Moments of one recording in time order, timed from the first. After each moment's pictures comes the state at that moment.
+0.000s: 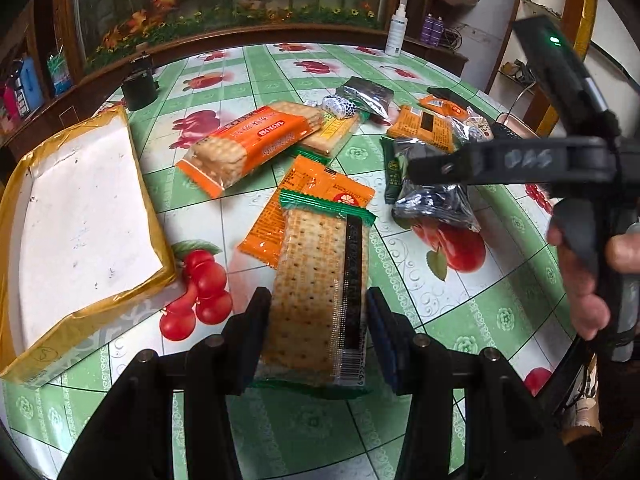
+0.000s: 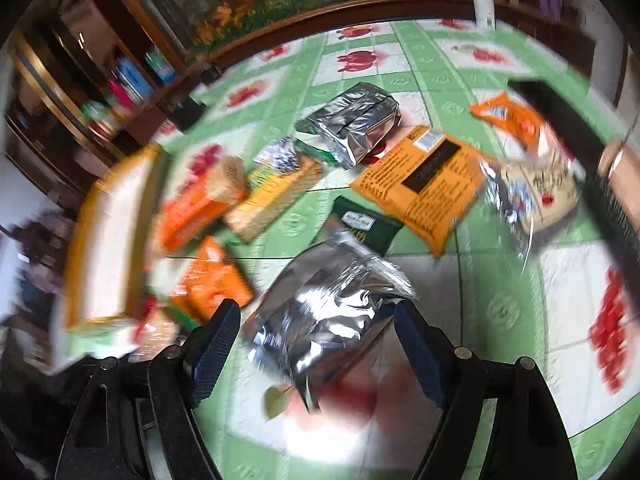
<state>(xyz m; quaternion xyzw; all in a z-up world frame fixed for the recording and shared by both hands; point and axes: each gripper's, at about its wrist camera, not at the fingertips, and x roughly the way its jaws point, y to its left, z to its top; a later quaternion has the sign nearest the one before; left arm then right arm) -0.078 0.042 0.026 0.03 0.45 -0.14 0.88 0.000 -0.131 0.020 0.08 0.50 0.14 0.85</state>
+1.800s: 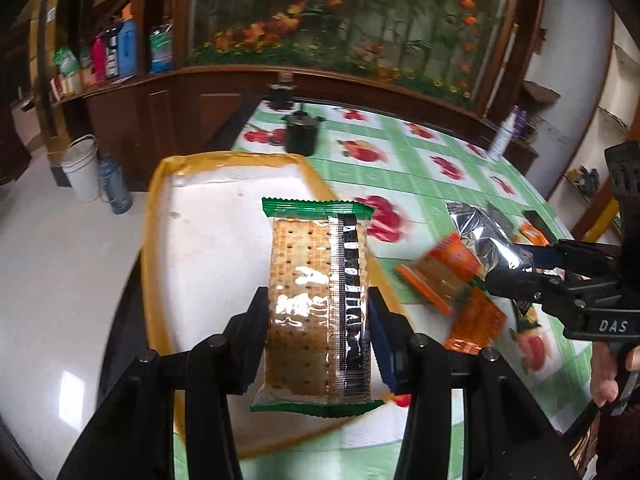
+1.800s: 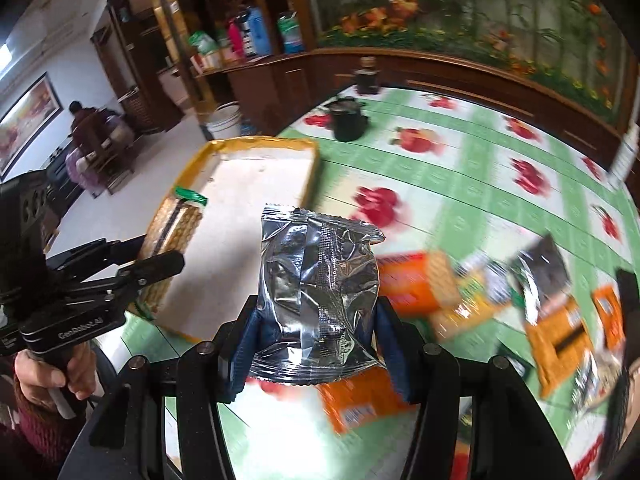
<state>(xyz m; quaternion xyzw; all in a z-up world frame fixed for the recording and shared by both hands) -0.043 0.224 0.092 -0.08 0.39 -0.01 0.92 0.008 0.032 0.097 -0.06 0.44 0.32 0.84</state>
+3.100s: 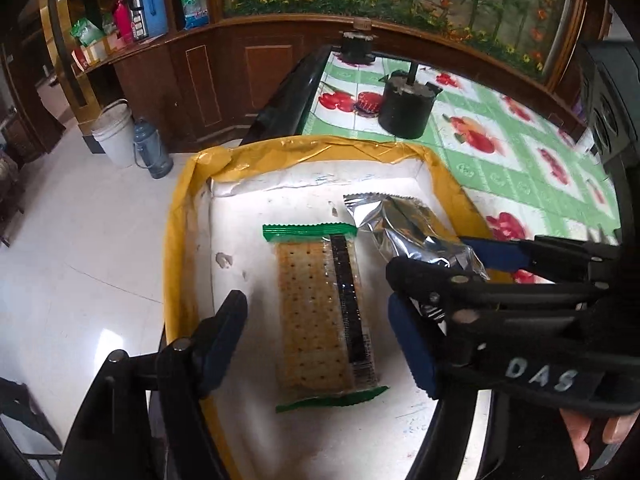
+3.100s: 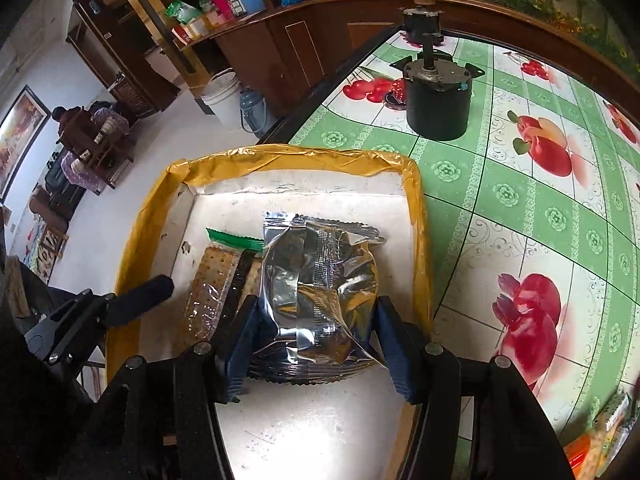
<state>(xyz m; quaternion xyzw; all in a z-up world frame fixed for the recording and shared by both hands) 0.072 0.289 0.047 -0.07 0.48 0.06 0.87 0.143 0.199 0.031 -0.03 0.53 0.31 0.79</state>
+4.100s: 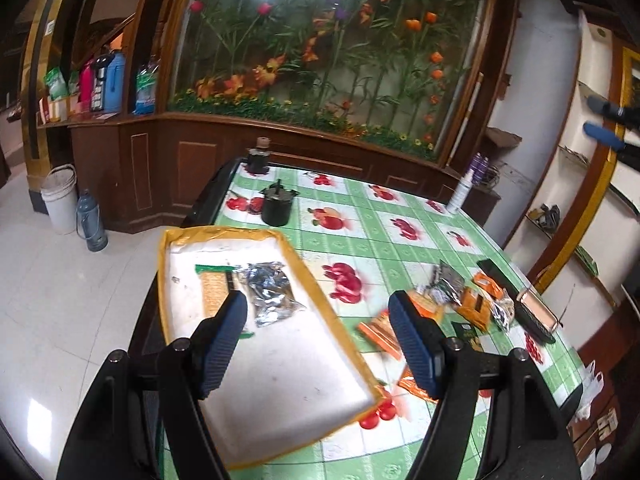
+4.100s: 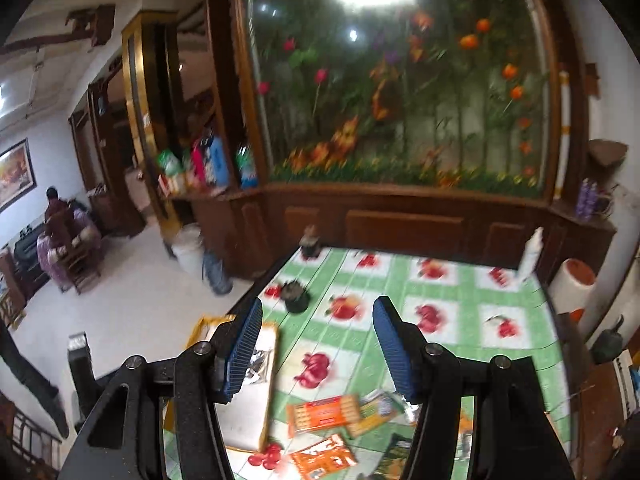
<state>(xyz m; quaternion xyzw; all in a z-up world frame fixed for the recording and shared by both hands) -0.078 0.234 0.157 -0.10 0.30 -0.08 0.95 -0.042 -0.040 0.337 0.00 0.24 0.21 0.95</state>
